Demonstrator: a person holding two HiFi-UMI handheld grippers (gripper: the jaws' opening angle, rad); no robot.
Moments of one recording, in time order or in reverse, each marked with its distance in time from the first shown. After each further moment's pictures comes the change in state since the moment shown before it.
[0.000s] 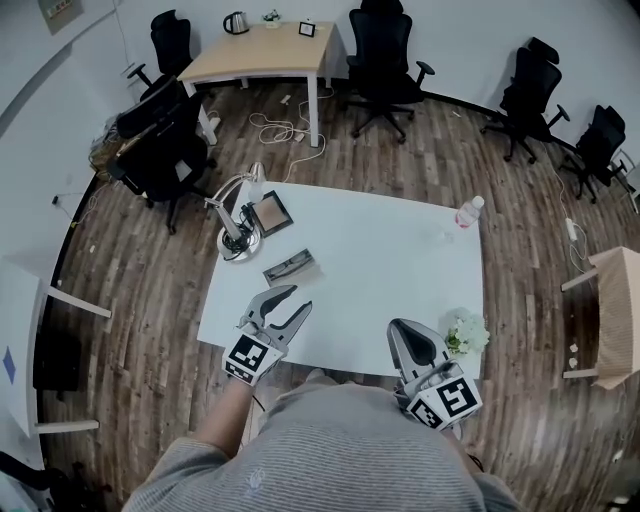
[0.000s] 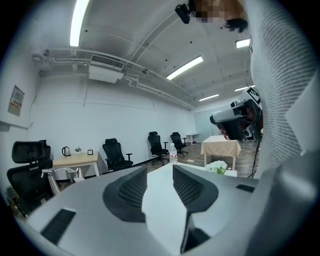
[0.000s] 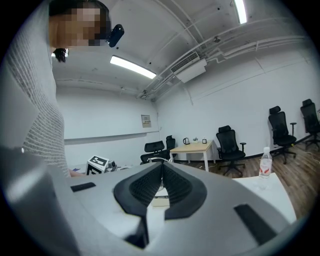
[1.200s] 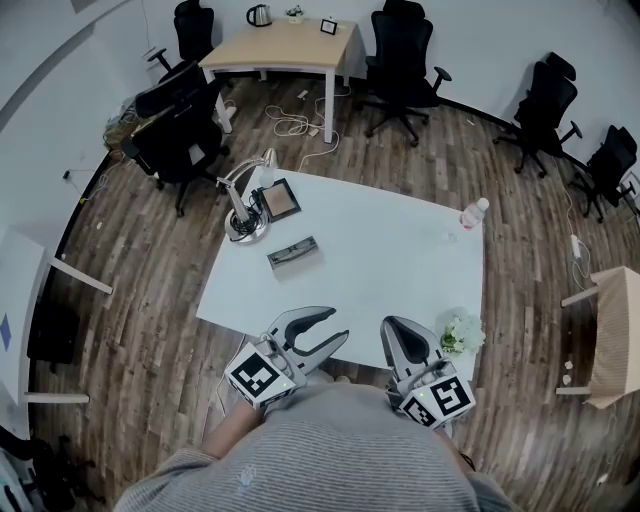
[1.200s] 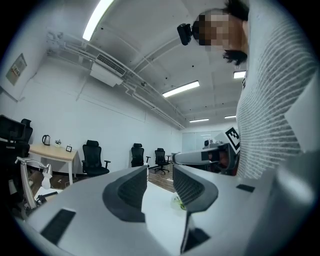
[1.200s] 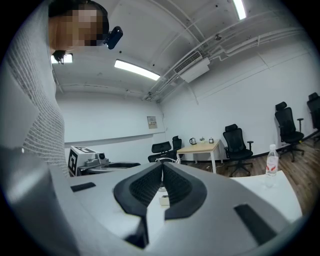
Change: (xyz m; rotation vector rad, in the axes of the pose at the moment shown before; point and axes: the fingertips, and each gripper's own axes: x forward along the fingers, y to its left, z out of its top) left arm -0.024 -0.115 0.082 -0.159 -0.180 -0.190; right arm -0.016 0.020 -0.001 0.012 -0.008 0.079
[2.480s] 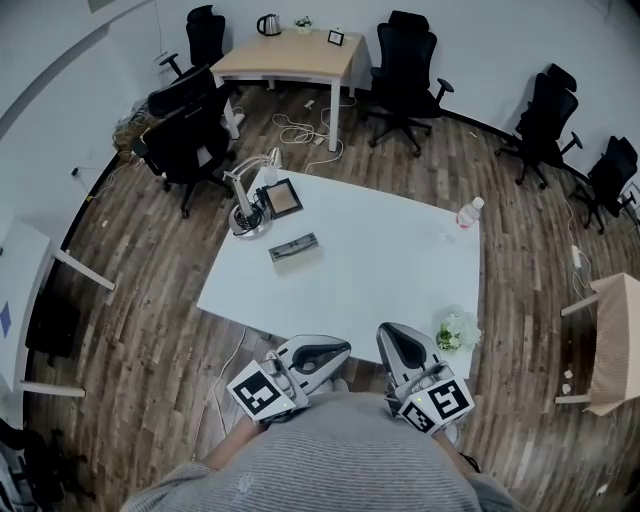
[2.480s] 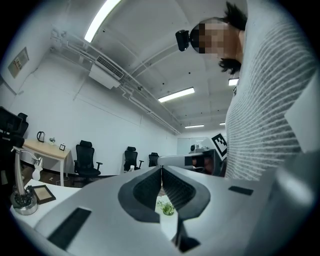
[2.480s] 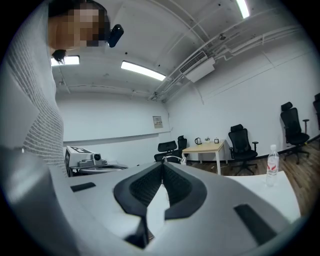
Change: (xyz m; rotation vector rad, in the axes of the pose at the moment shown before) left arm -0.011 -0.079 0.008 -0.017 -0.089 -0.058; right arm -0.038 0.023 -0.008 -0.024 0.009 0.063
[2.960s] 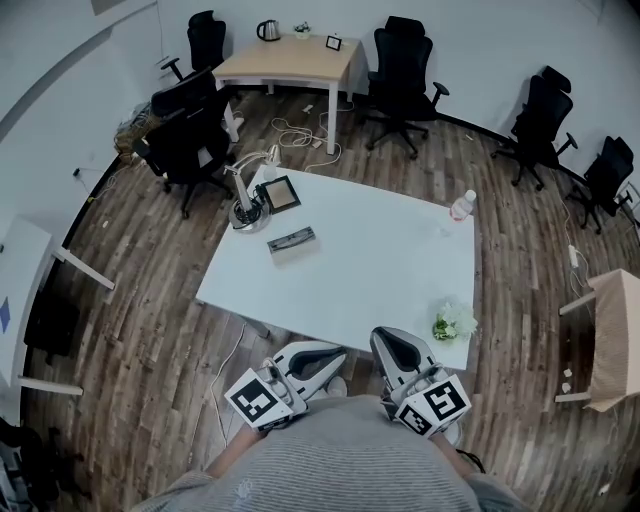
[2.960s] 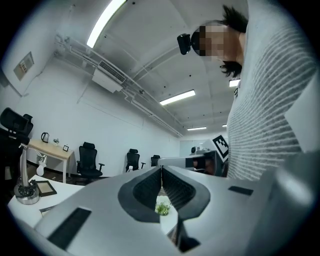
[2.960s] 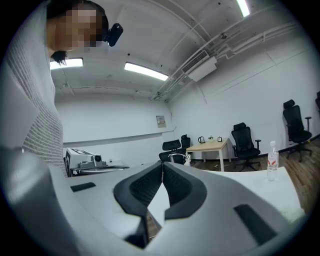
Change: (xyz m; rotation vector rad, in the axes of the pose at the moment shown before) left arm -0.015 -0.044 -0.002 -0.014 -0.044 0.043; right arm -0.035 0.025 -0.010 -0.012 -0.001 0.027
